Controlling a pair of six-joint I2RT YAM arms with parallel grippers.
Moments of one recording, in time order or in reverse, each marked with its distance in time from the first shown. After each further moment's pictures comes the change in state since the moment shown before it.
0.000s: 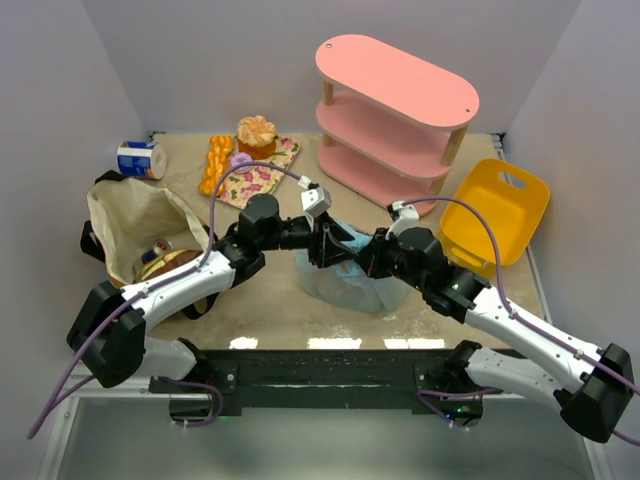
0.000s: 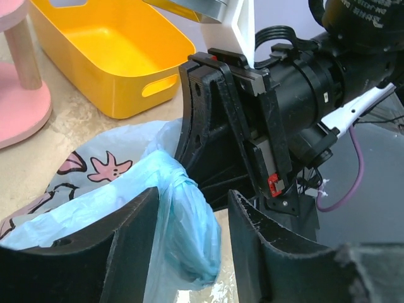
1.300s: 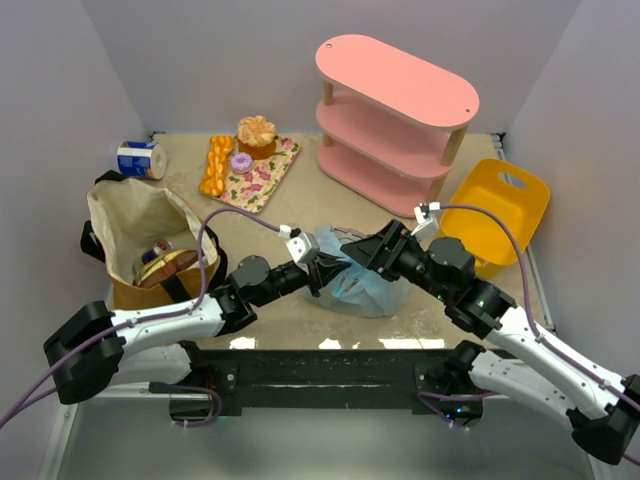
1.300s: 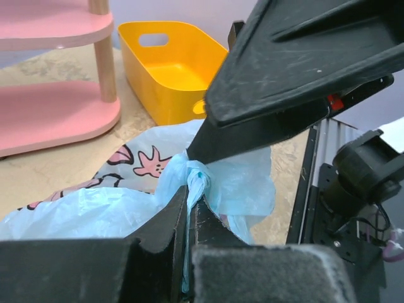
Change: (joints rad) left arm -0.258 -0.180 -0.358 0.344 -0.584 0.072; right arm 0.006 -0.201 -0.031 0.080 -0.112 0.440
